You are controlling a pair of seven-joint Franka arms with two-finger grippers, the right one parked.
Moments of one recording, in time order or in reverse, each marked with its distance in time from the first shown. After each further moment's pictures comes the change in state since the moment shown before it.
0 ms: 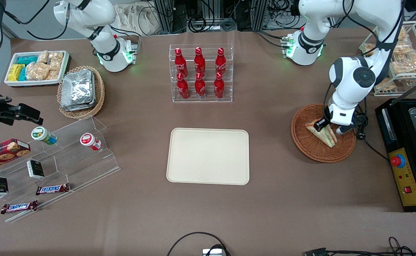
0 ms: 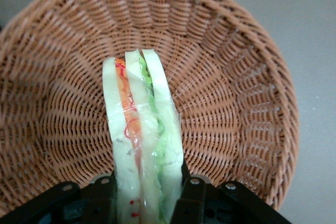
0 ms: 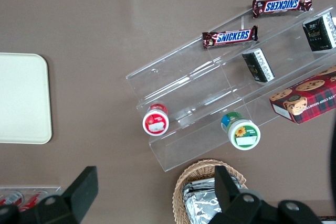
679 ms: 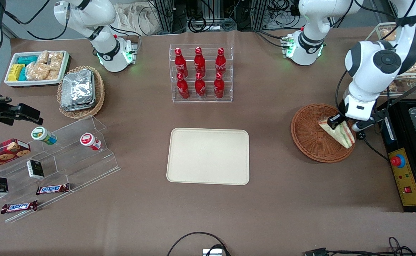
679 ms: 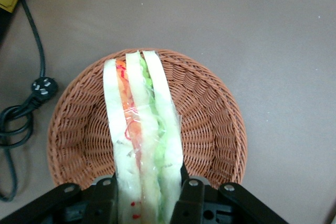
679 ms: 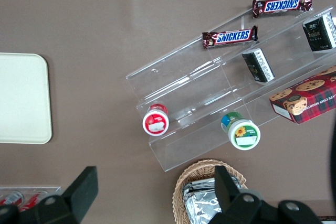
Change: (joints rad) arm -0.001 -0.157 -0.013 0.194 0.048 -0.357 0.031
